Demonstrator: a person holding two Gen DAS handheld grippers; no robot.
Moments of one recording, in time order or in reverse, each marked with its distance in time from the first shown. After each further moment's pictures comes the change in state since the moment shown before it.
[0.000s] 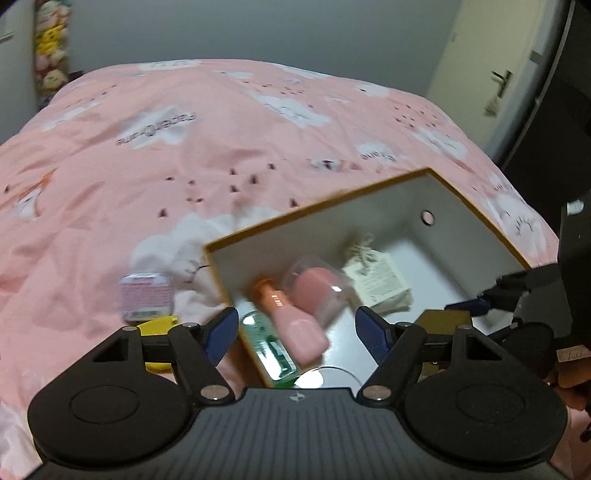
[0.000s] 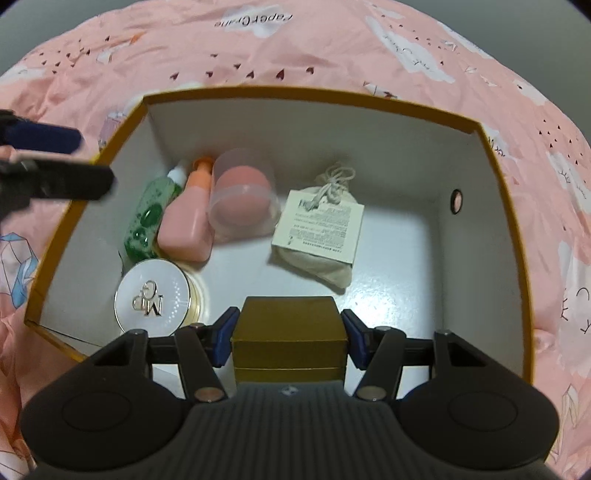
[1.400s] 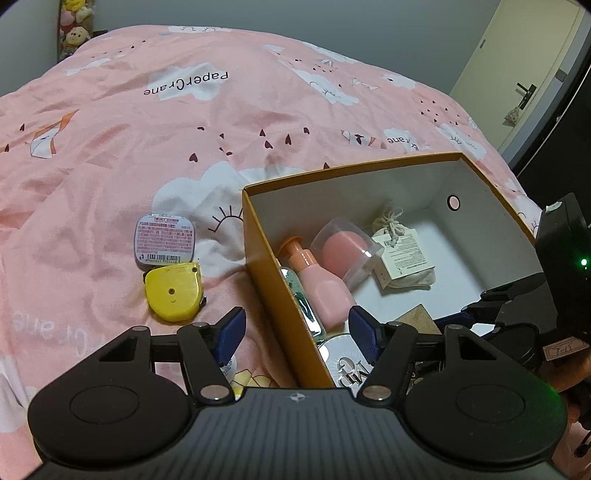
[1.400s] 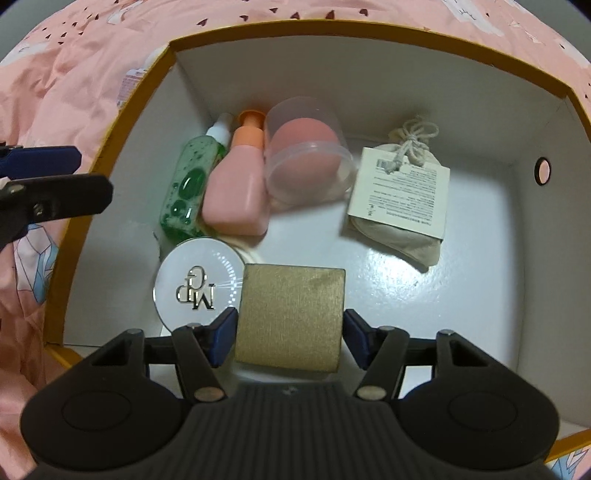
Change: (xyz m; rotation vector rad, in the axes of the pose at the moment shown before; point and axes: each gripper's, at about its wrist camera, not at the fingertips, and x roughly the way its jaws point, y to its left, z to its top) left arm 0.009 0.029 -0.028 -0.109 0.057 -0.011; right arm 0.042 0.031 0.007 0.024 0.161 0.119
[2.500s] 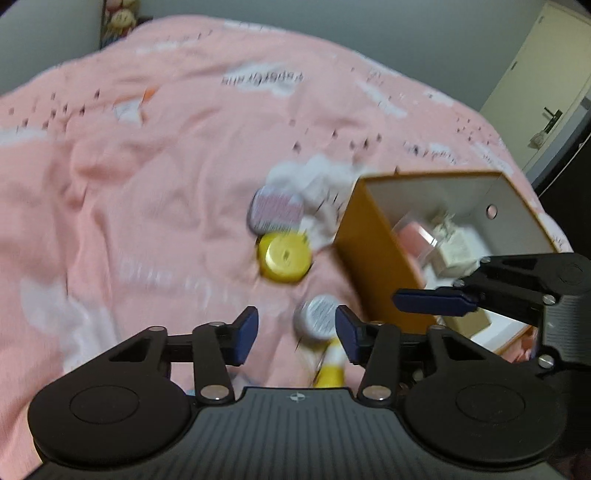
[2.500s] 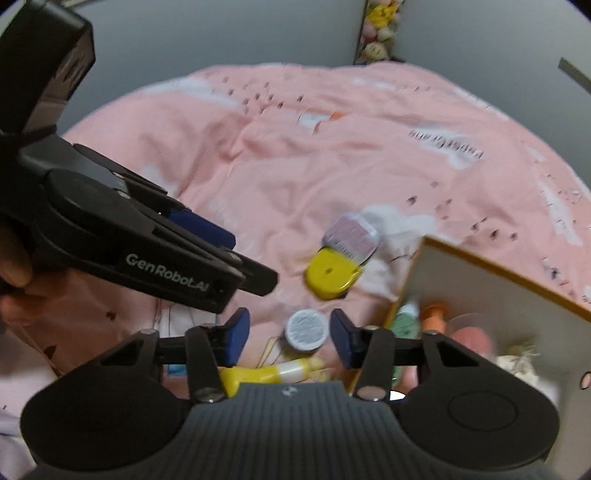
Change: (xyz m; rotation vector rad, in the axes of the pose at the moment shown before) left arm -0.050 0.084 -0.031 -0.098 0.009 0.047; right arm -0.058 0.156 0.008 -0.392 -0.406 0.119
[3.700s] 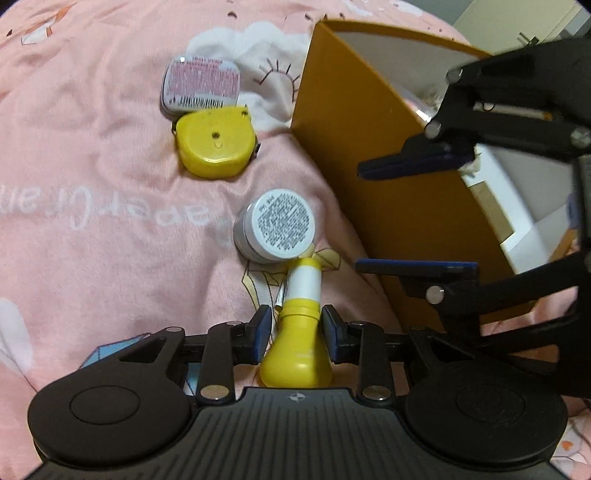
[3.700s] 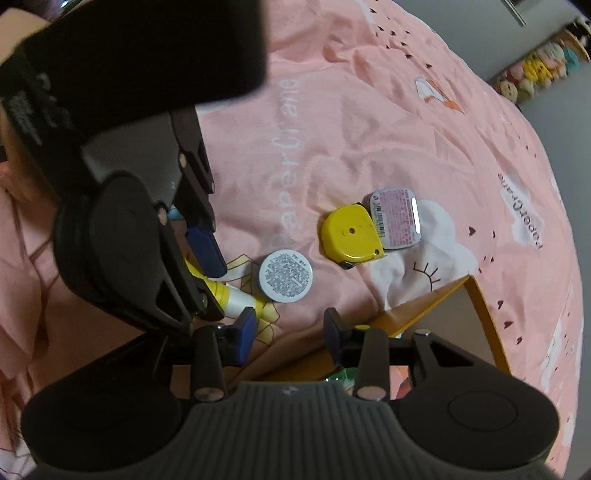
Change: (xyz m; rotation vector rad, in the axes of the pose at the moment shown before) left arm 0.099 -0.022 -0.038 0.120 0.241 -0.094; right arm 0.049 0.014 -0.019 -0.666 0.223 -0.023
